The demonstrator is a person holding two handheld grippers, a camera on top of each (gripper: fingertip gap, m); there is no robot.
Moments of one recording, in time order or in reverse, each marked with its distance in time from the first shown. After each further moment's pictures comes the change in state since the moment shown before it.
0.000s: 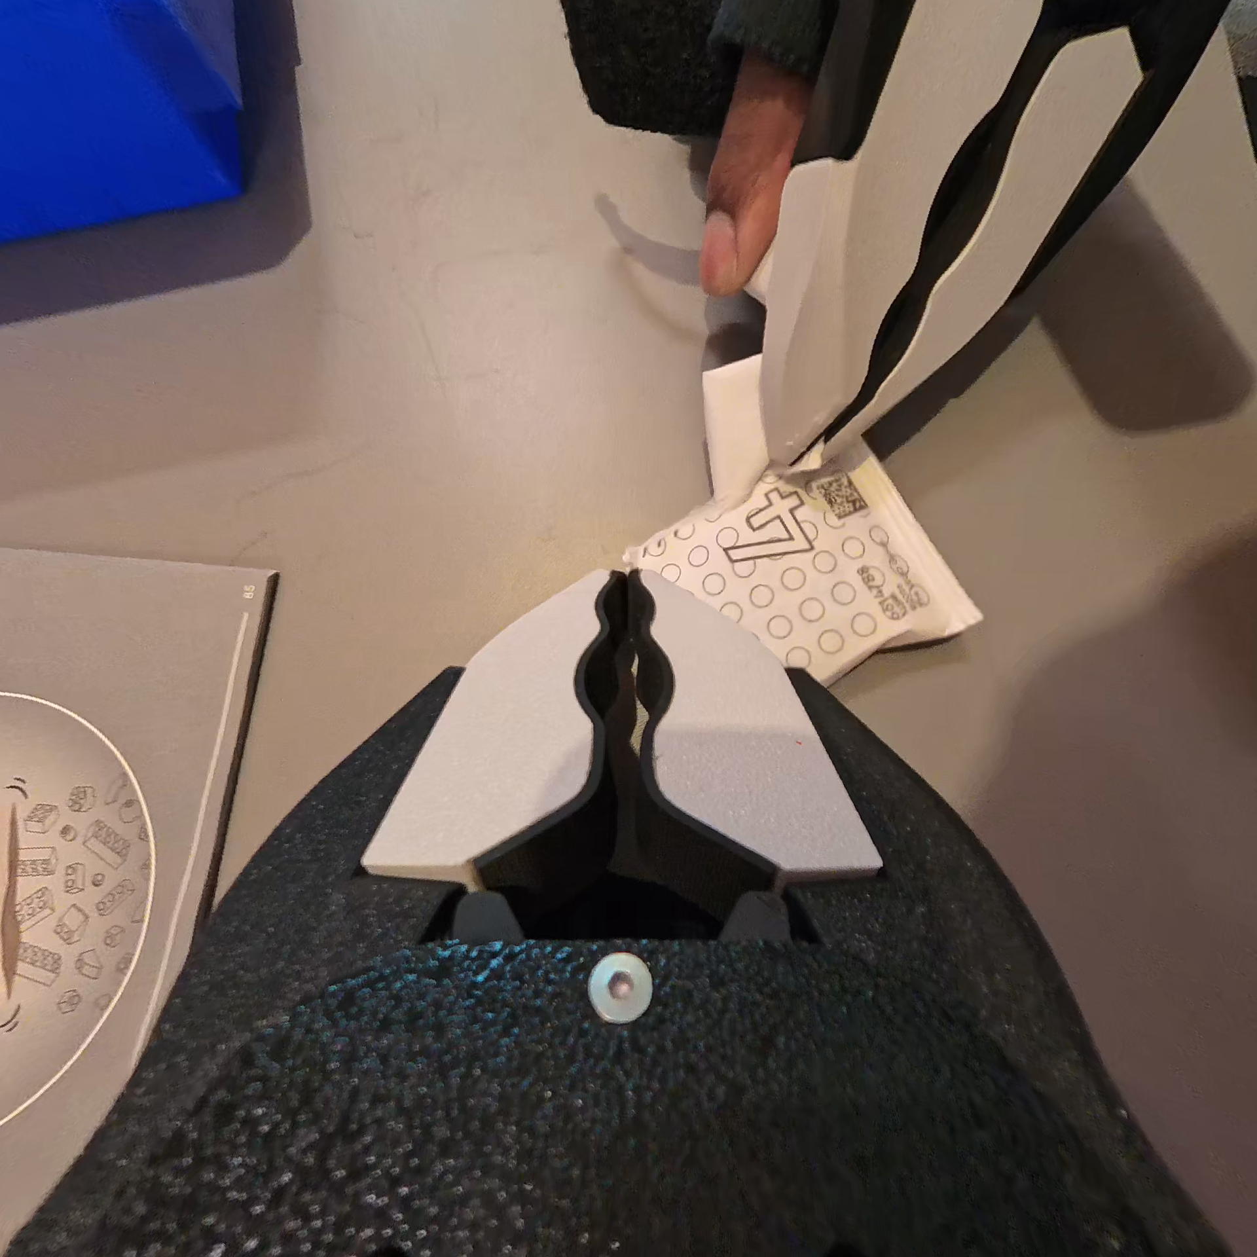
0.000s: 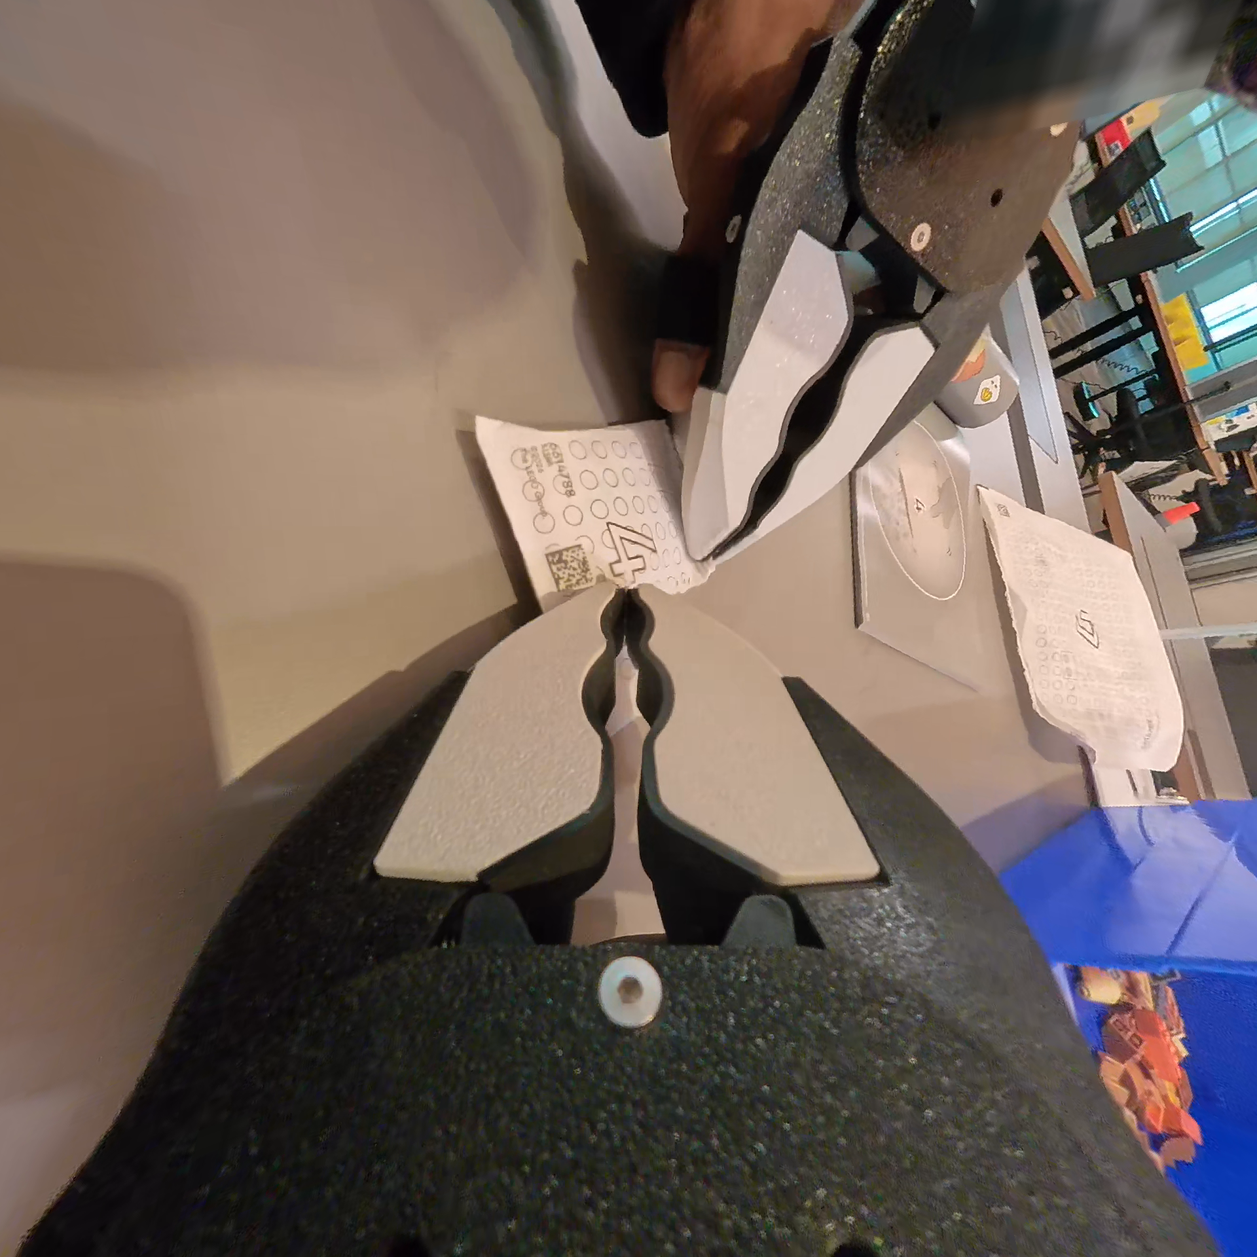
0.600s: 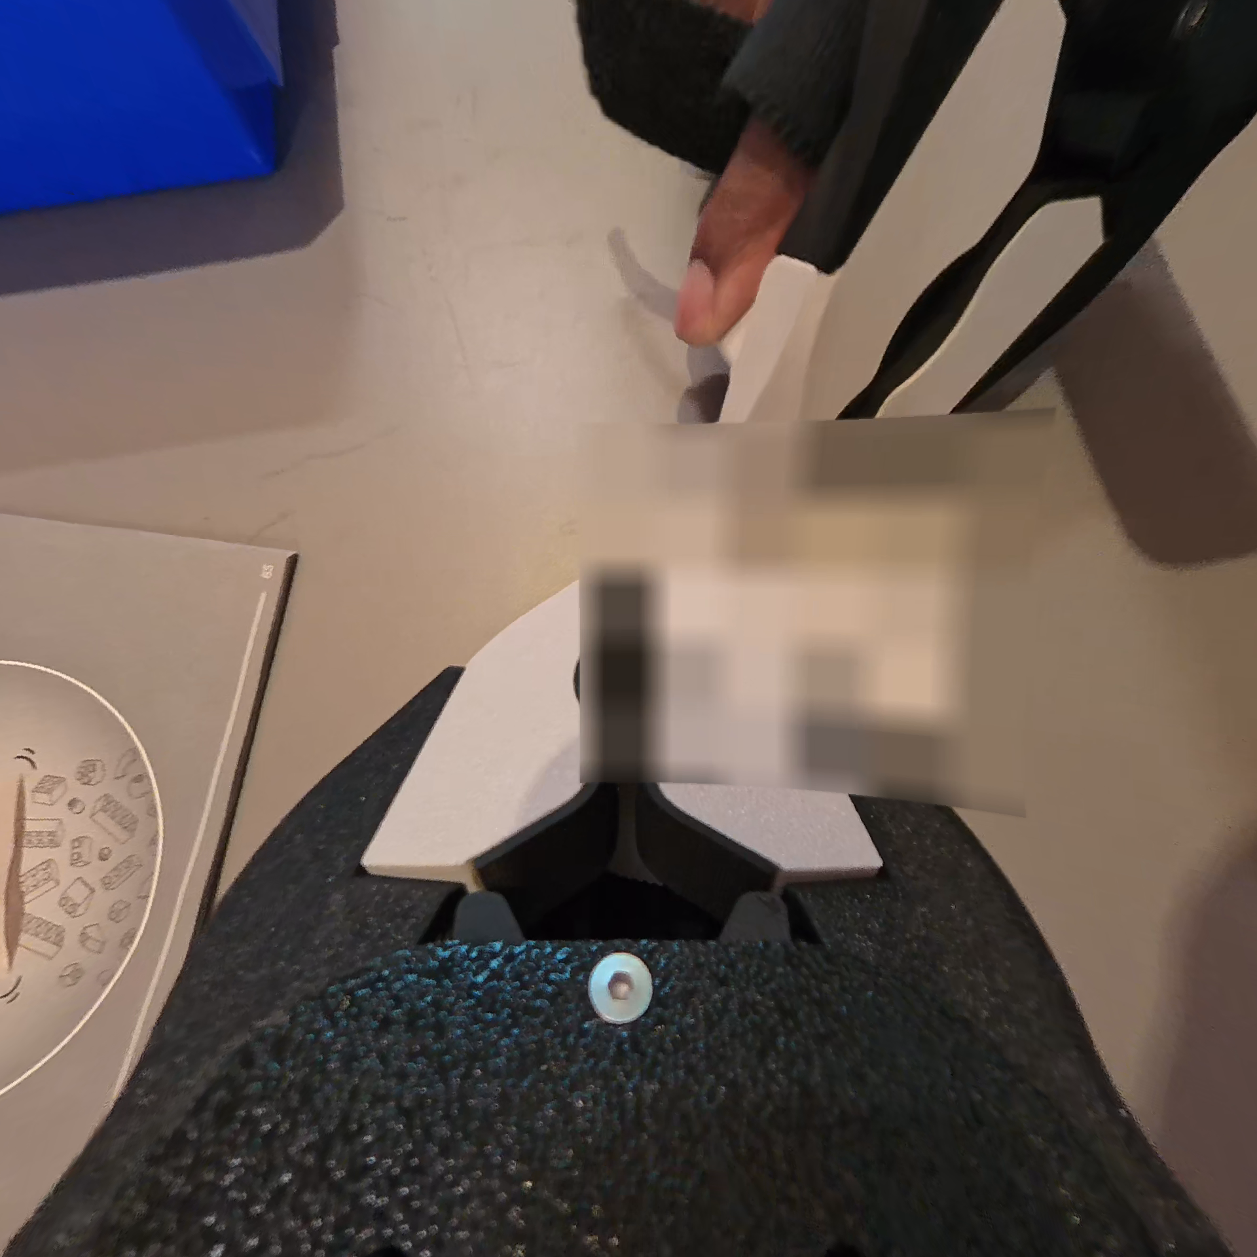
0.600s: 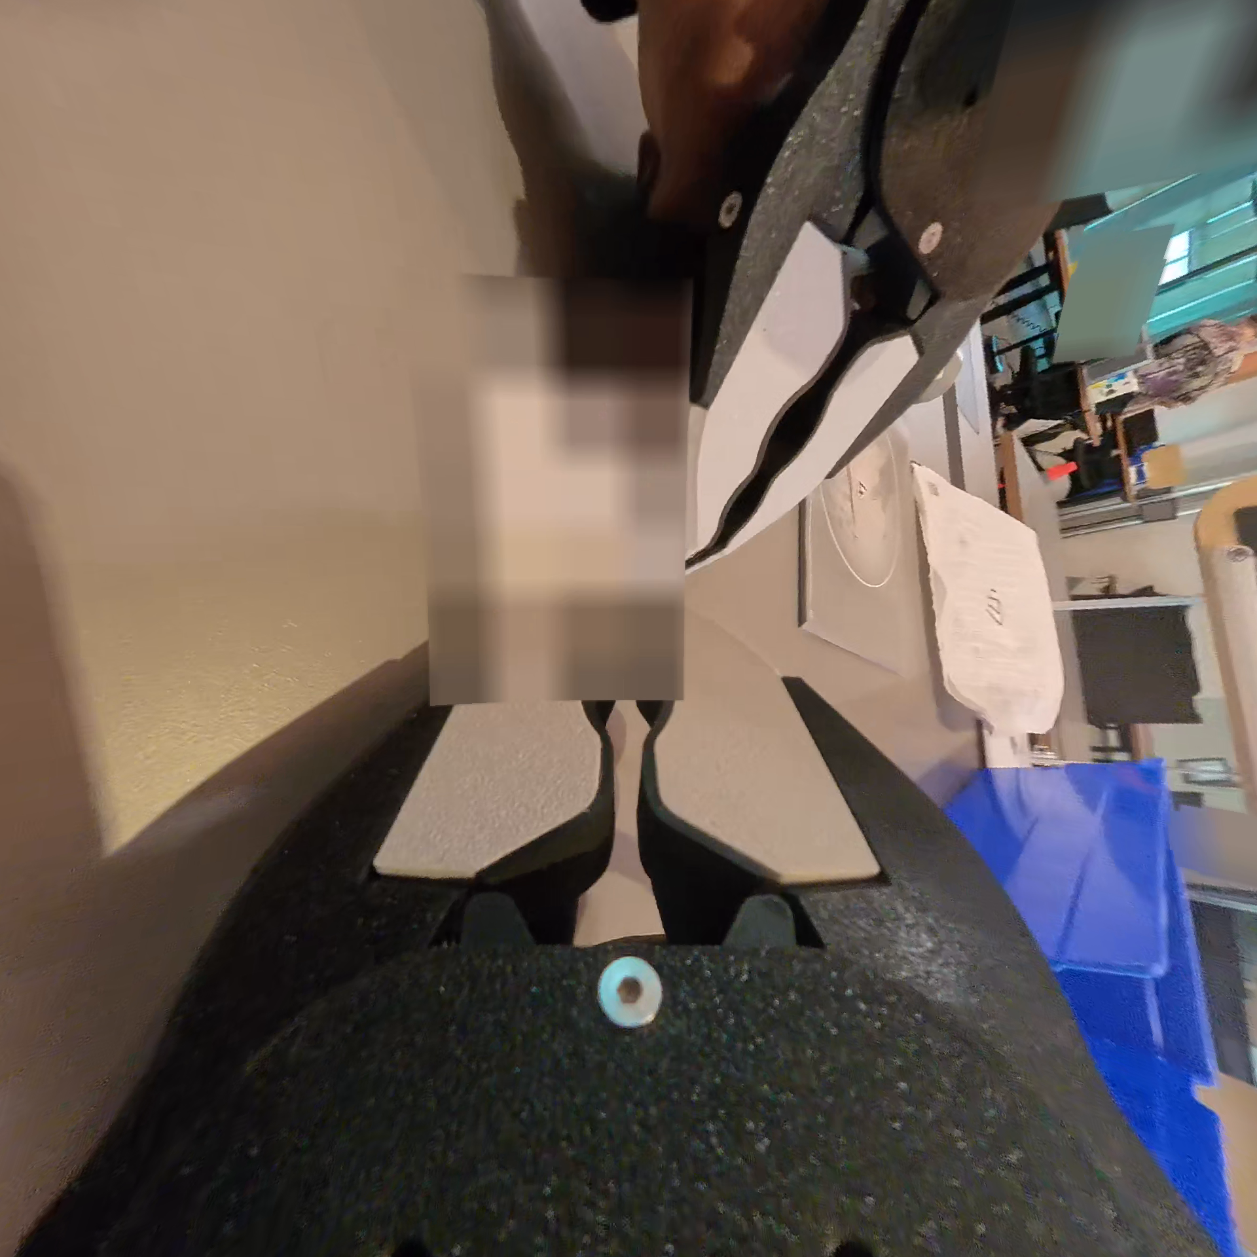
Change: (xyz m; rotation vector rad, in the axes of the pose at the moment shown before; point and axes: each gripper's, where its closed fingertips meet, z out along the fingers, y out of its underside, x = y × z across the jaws) left arm -0.006 0.001 0.000 -0.002 -0.019 -0.040; right arm 0.016 0.004 0.021 -0.130 0.111 -0.095
